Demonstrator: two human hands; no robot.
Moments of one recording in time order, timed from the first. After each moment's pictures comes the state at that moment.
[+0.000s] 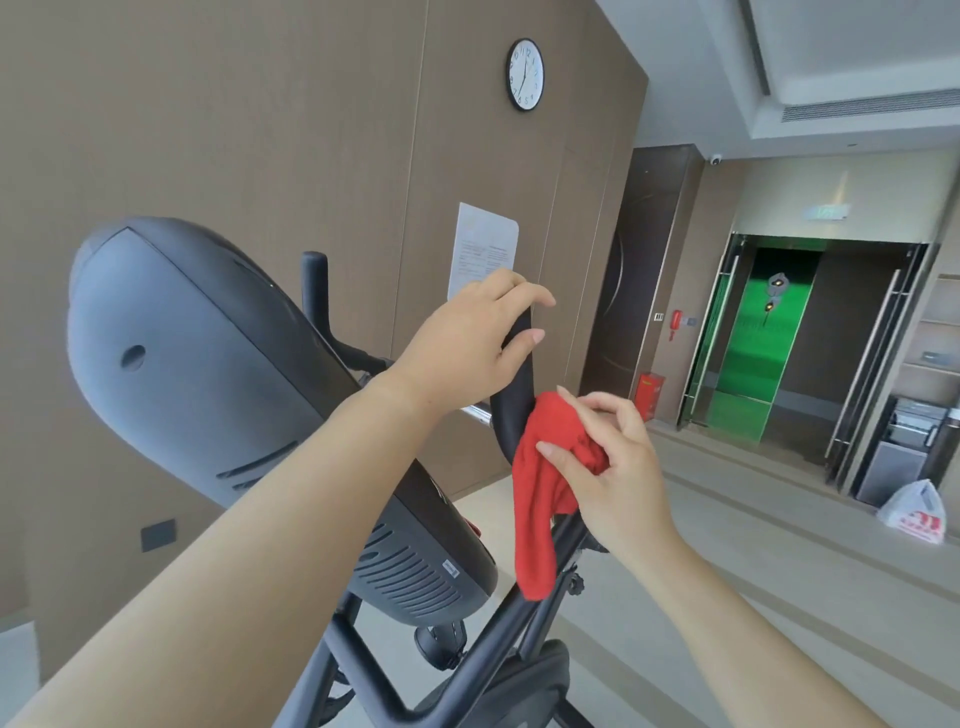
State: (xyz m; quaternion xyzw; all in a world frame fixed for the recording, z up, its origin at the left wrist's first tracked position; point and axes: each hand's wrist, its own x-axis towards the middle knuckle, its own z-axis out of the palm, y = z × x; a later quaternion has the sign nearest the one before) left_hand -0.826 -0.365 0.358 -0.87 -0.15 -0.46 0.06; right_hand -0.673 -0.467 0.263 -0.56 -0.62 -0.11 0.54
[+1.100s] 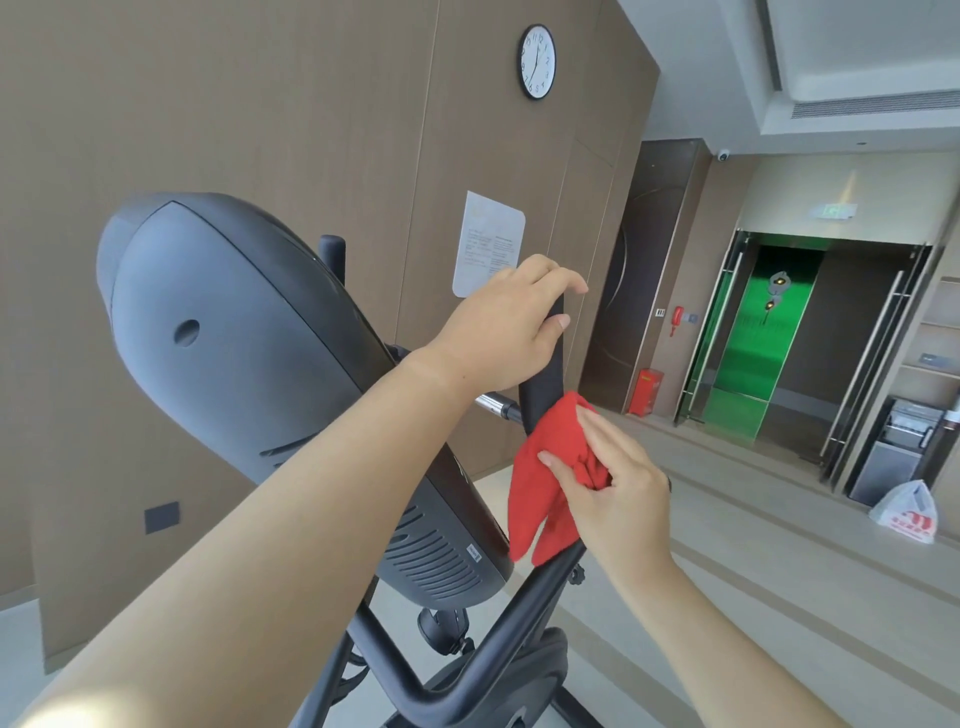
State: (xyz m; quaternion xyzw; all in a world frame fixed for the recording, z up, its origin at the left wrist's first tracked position) left_hand -0.831 -0.371 0.362 -0.88 -0.16 -0.44 0.03; right_hand -0.700 -0.462 0.239 -0.58 -0.56 -0.25 0.53
